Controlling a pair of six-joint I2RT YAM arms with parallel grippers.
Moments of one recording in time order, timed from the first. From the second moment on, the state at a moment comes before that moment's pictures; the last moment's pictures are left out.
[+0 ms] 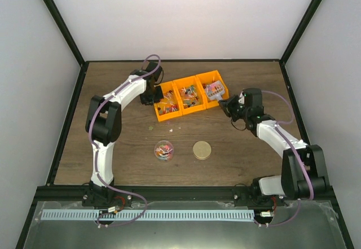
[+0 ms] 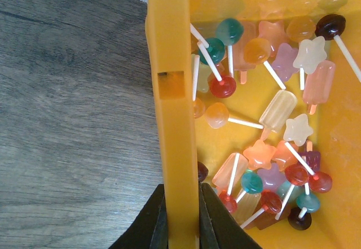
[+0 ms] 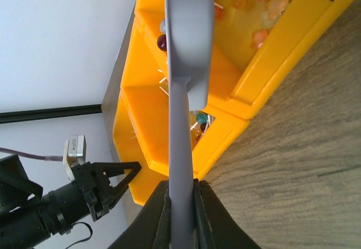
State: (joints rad) left arm -0.39 2.11 1.73 -0.94 -0.02 -0.64; right arm 0.18 1.35 0.73 0.05 -0.43 1.13
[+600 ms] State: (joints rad) left arm -0.39 2.11 1.73 -0.91 0.00 -0.64; right arm 0.12 1.13 0.57 0.10 -0.51 1.13
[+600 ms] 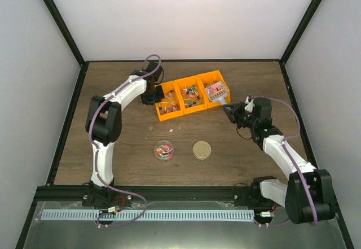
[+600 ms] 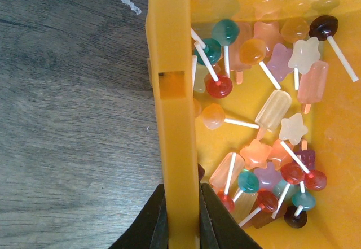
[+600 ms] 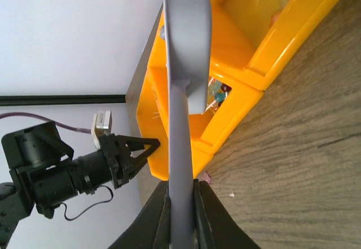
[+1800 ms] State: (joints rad) left arm -0.39 2.11 1.72 -0.89 0.01 -0.63; right arm 0.38 0.75 0.33 0.06 -0.89 0.98
